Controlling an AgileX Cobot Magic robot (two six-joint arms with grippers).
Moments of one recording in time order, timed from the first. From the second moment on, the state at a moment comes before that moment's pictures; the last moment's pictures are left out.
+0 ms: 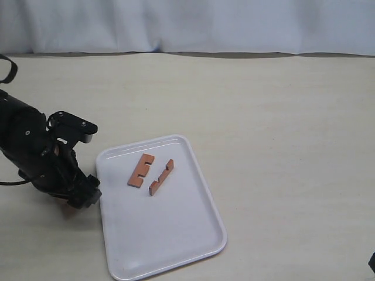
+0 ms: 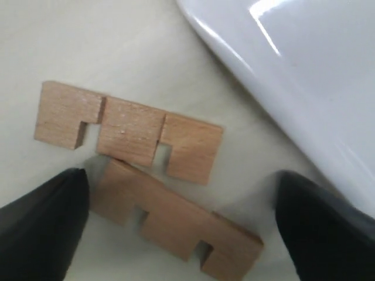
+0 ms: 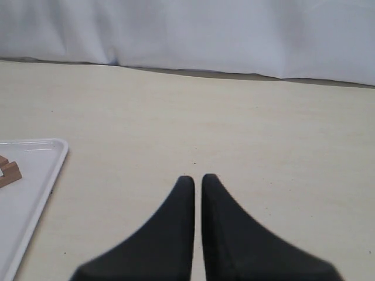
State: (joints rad) left arm -0.41 1.78 -0.74 0.10 0.46 -0.01; right arm -0.23 0.00 0.00 0.32 0.34 -0.35
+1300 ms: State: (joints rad) left arm -0.41 1.78 -0.72 0.00 0.55 -0.28; right arm -0.23 0.00 0.00 0.32 0.34 -0.35
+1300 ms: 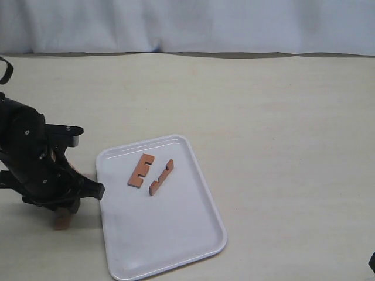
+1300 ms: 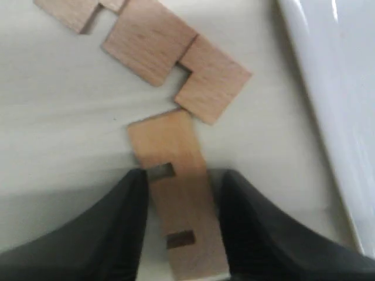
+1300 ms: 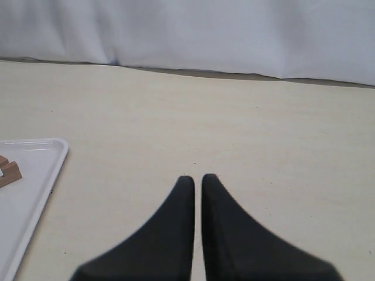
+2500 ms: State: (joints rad) left arm -0.71 1.87 -0.97 -0.17 0.52 -0.15; right arm -0.23 0.00 0.00 0.32 0.34 -0.35
